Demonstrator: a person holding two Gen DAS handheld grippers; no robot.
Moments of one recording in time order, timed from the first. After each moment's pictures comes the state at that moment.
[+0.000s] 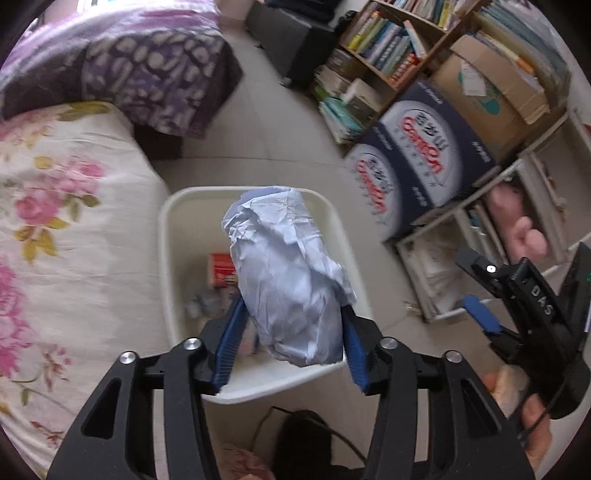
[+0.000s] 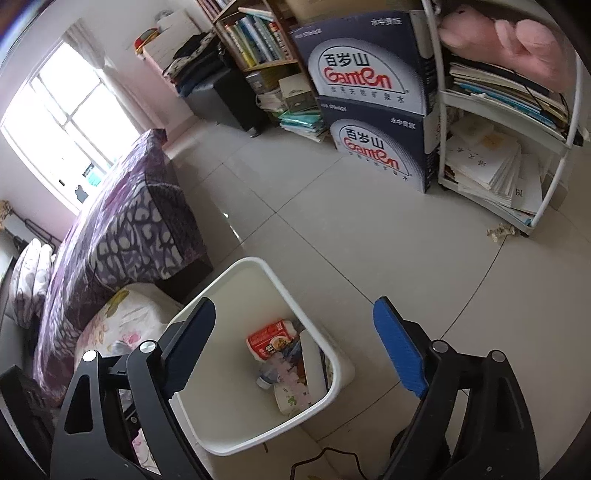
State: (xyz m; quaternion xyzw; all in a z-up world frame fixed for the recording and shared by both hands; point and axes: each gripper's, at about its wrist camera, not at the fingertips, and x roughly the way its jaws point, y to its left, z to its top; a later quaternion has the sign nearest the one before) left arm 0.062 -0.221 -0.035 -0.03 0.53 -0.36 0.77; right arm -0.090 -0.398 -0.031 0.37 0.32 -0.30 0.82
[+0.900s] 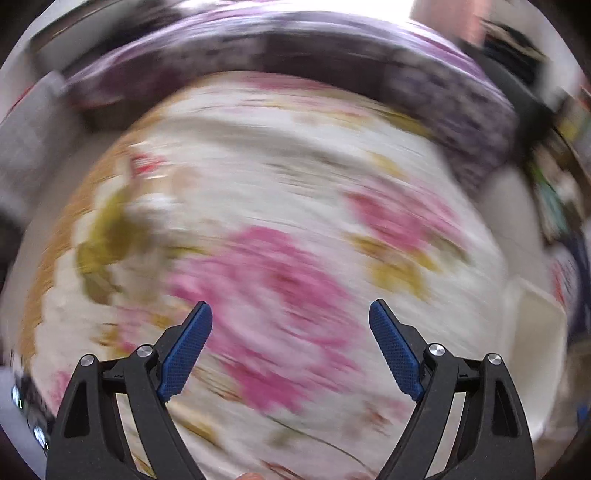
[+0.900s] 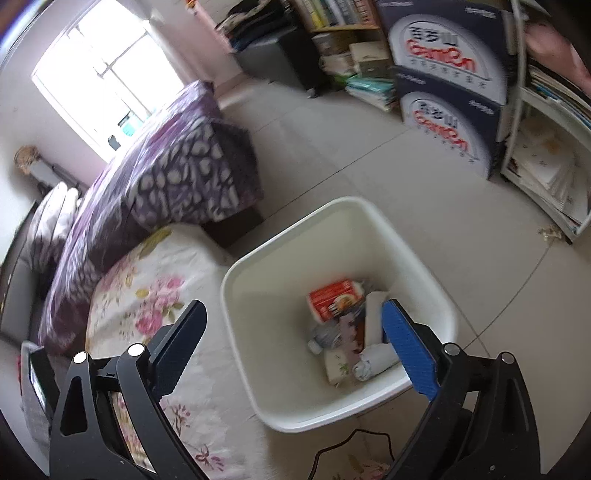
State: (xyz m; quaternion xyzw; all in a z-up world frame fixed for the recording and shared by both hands) left arm 0.163 0.028 -0.065 -0.03 0.53 0.07 0.84; right arm -0.008 -0.299 -0.038 0.33 0.39 -0.19 0.84
